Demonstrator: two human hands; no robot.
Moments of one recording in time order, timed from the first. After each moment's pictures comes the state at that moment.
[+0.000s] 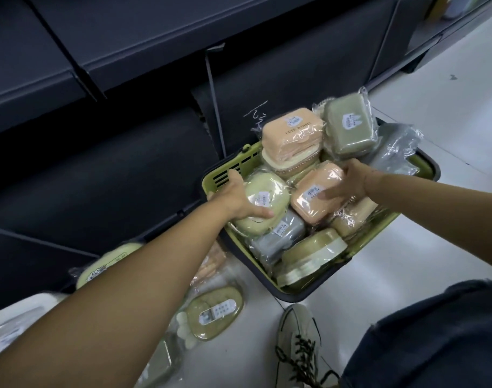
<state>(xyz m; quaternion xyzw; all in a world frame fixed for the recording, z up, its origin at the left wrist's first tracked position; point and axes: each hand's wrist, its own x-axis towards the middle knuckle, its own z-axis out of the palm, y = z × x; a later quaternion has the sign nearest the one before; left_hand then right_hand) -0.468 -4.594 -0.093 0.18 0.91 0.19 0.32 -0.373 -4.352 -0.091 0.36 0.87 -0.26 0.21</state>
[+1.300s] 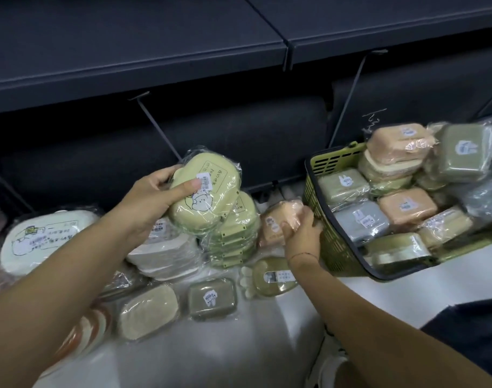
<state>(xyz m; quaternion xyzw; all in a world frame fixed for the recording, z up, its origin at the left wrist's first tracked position) -0.422 -4.924 -0.028 -0.09 0.73 0.65 0.19 -0.352 -4.683 -0.151 0.33 0.86 -0.38 -0.01</state>
